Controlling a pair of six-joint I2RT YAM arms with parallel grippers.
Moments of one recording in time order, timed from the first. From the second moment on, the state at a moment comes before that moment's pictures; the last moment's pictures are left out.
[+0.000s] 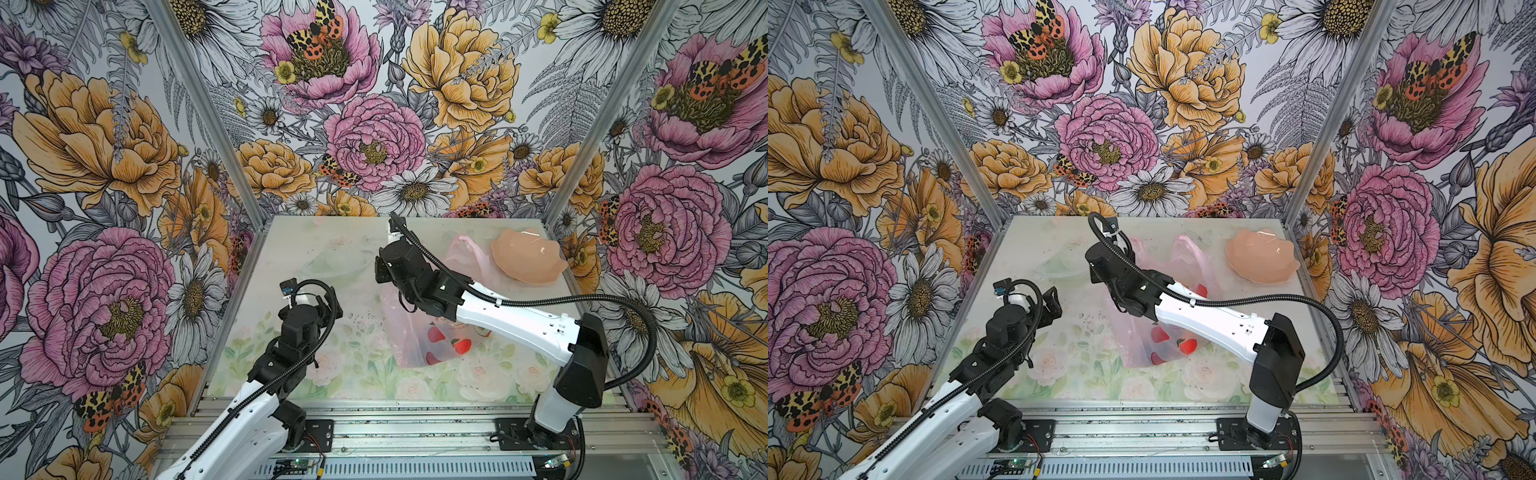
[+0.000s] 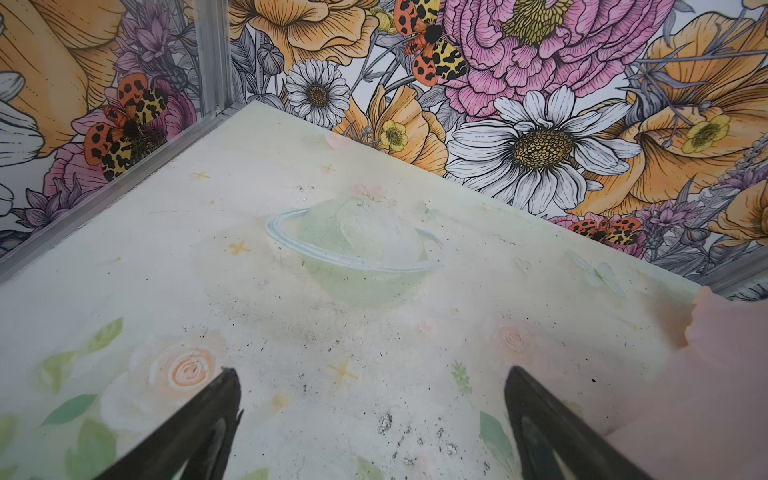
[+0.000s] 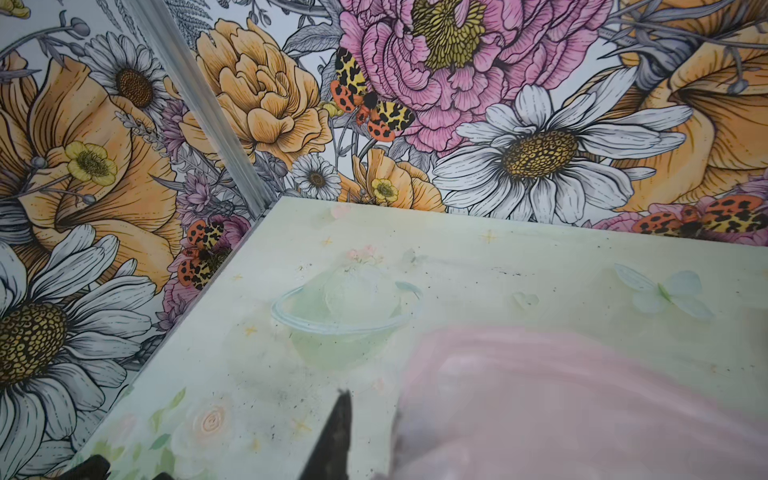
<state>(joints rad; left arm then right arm) -0.46 0.67 0.46 -0.15 -0.50 -0.51 0.98 1.71 1.59 -0.34 0.52 0.40</state>
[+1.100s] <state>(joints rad) -0.86 1.37 1.54 -0.69 -0.58 -0.56 0.48 1.22 1.17 -0.49 0.15 0.05</state>
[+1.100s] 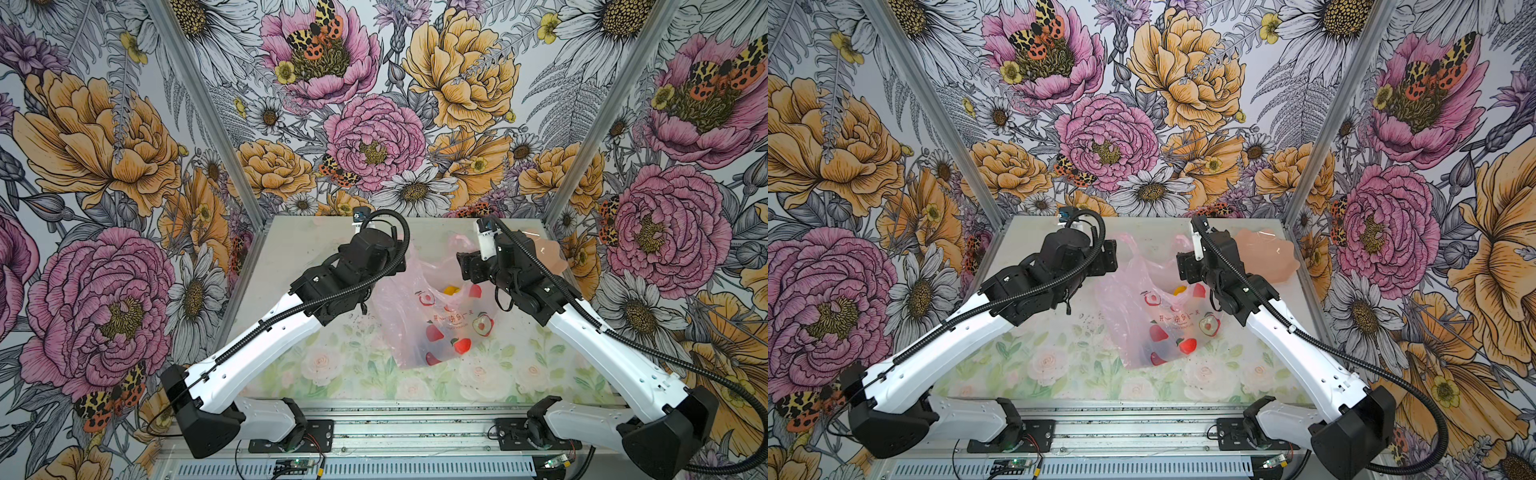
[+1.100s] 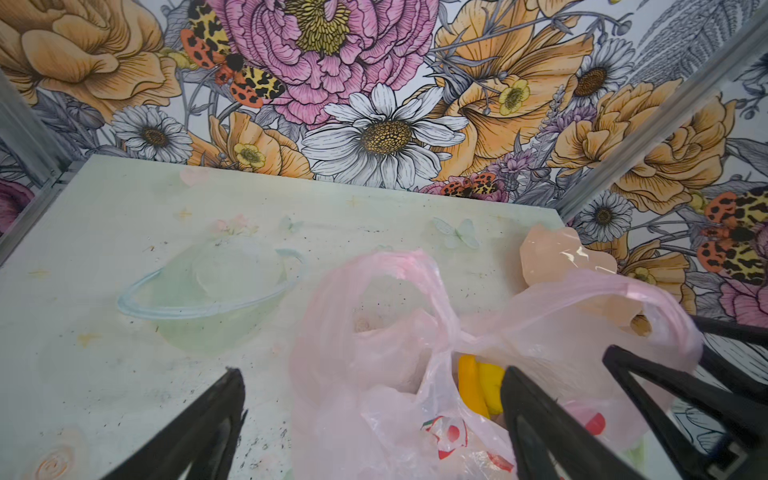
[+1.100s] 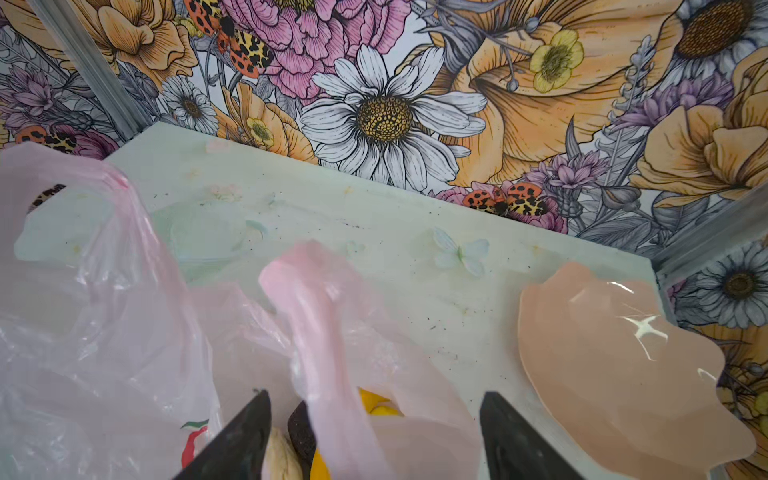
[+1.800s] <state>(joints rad) -0.80 2.04 2.00 -0.95 -0.54 -0.68 0.43 1.34 1.19 -0.46 0.05 0.06</state>
